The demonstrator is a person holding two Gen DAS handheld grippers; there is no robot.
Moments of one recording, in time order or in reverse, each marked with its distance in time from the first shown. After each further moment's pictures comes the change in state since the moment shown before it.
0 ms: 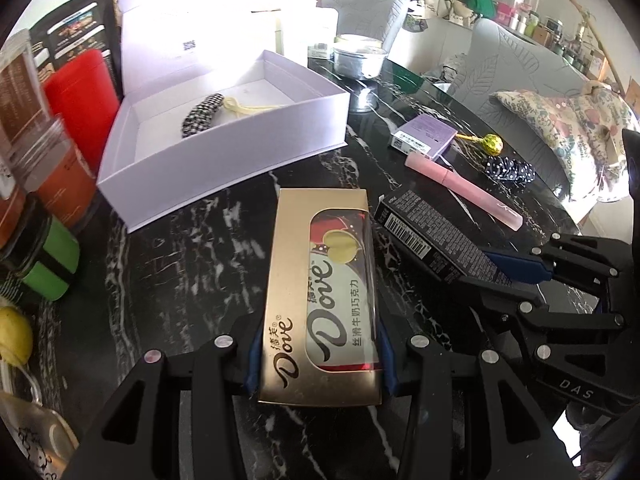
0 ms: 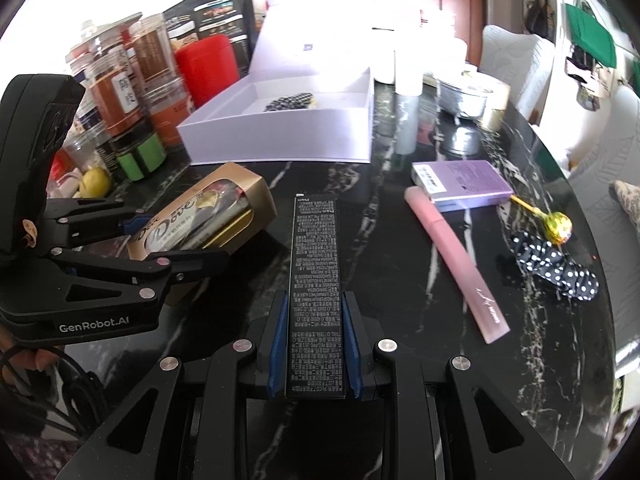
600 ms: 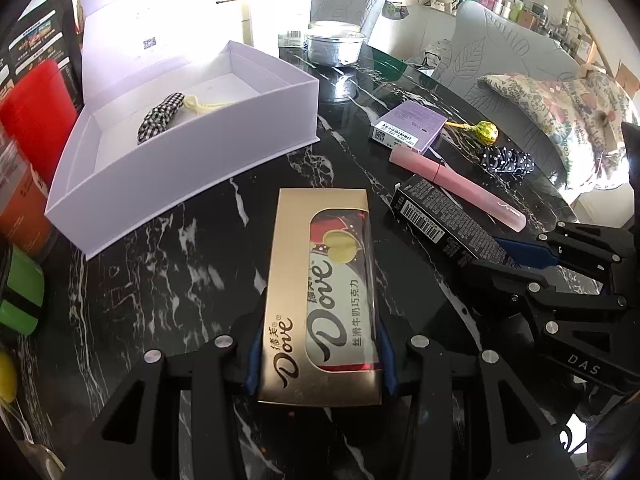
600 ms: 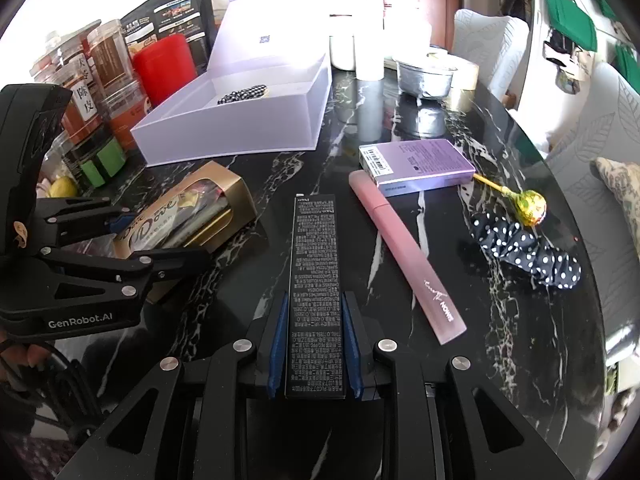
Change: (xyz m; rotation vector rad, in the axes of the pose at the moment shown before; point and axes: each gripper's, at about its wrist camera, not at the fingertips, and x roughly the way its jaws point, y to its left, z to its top) left arm 0.032 -0.013 0.016 0.055 0.042 -0.054; right arm 0.008 -0.036 -0.002 0.063 0.027 -0.074
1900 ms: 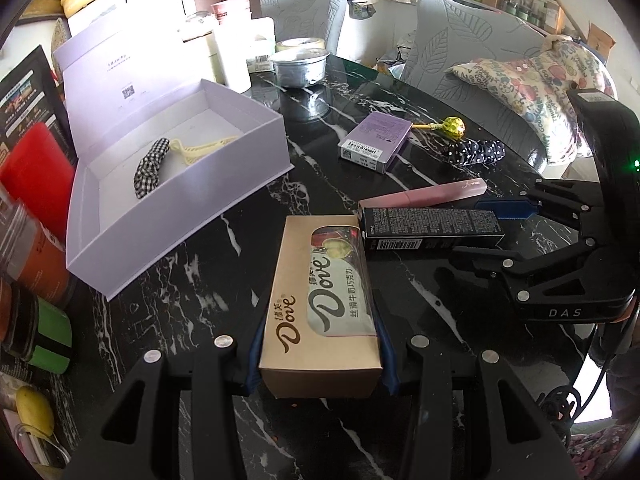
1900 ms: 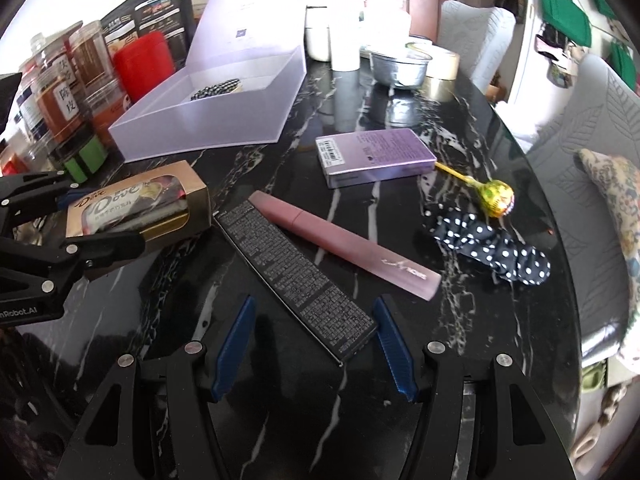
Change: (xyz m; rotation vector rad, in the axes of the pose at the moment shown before) left arm -0.023 -0.019 0.007 0.152 -0.031 0.012; right arm -0.004 -0.031 0.001 0.002 0.046 -0.039
